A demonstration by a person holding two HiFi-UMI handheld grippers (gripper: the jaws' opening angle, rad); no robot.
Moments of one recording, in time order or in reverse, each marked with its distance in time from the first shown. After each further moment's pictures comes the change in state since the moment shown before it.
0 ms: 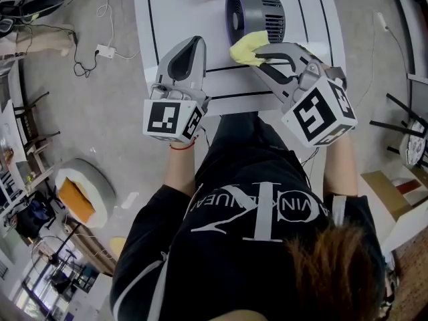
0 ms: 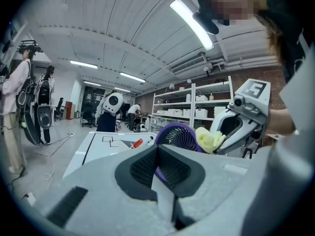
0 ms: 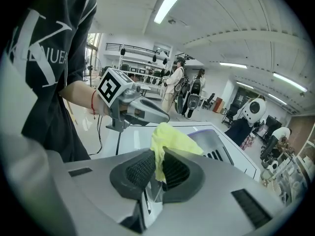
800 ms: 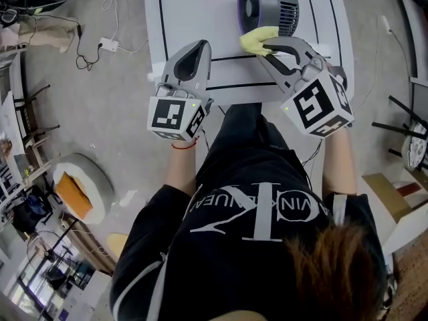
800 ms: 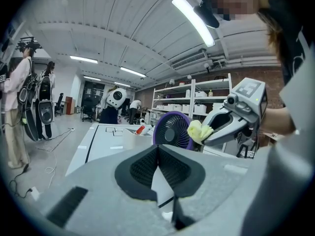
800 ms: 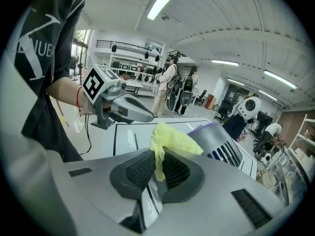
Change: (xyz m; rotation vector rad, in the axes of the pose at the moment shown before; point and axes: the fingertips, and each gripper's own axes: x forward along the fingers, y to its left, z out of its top) left arm -0.044 0.000 -0.033 -0.013 0.062 -0.010; right arm 0.018 0.023 -0.006 0.065 0.031 -0.087
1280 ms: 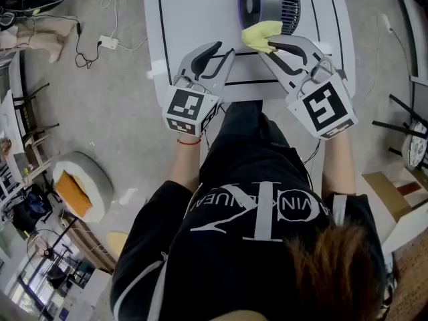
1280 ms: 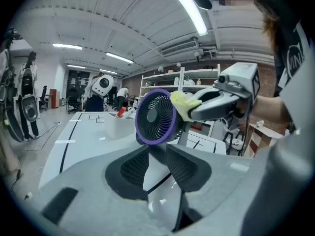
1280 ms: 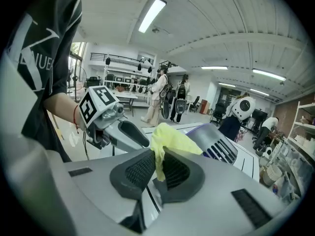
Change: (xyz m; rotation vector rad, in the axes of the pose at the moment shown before) left arm 0.019 -0.037 -0.043 0.046 0.151 -0.147; right arm -0.009 -0.001 0.006 0.086 -0.121 -0.030
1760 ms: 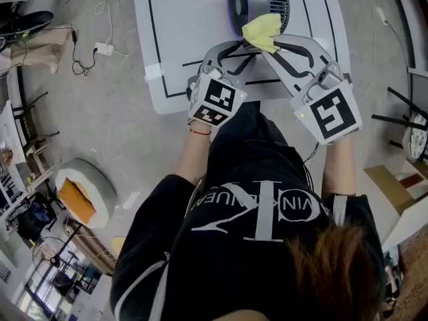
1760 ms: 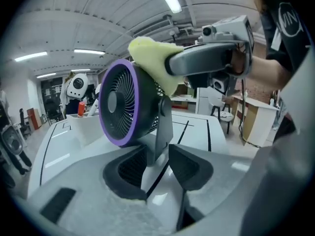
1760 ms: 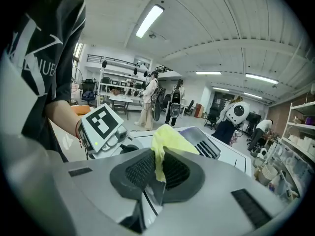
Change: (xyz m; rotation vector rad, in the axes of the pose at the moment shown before) left arm 0.061 -0.042 -0.033 0.258 0.193 -0.137; right arm -0.019 -0.017 0.005 0.014 -0.044 -0.060
